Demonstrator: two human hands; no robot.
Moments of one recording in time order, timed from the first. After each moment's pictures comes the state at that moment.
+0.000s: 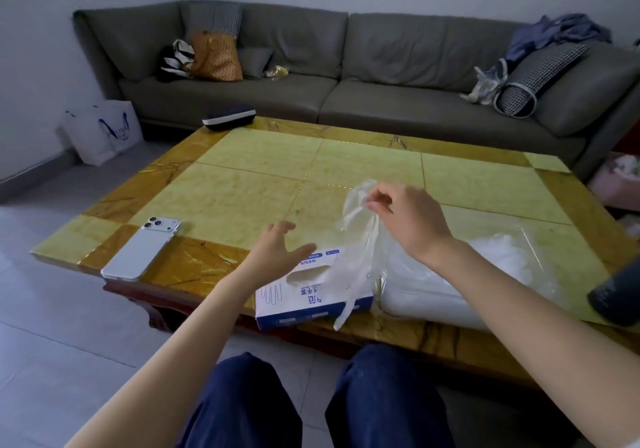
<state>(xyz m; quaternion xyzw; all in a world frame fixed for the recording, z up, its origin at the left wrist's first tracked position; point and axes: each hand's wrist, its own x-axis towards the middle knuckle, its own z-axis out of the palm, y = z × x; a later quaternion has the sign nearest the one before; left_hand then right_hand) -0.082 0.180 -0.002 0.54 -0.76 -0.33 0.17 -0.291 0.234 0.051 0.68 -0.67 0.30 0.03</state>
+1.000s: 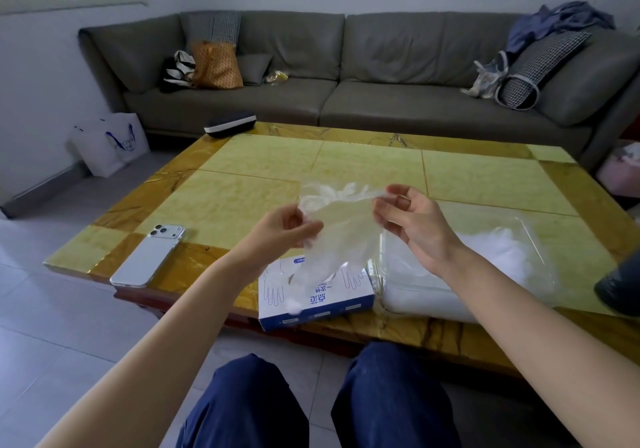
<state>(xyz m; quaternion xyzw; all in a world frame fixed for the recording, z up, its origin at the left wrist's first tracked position) -0.085 0.195 0.046 0.40 -0.69 -0.54 0.28 -0.297 0.251 0.045 0.36 -0.47 0.63 -0.50</state>
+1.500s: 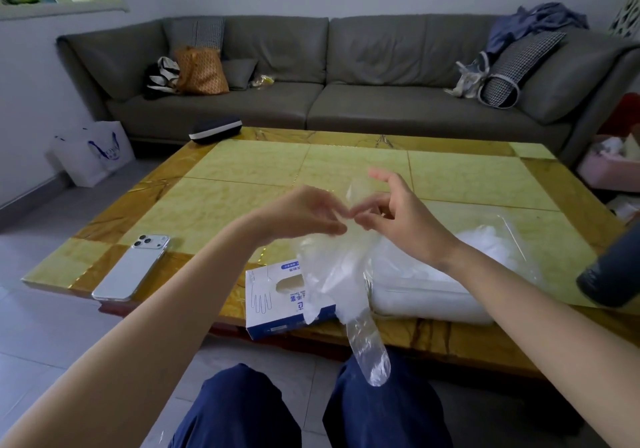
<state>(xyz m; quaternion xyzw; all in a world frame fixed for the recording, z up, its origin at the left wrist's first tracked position) -0.132 0.183 0.089 0.34 -0.84 -0.40 0.10 -0.297 0.269 0.068 0.61 -0.57 0.45 -0.30</state>
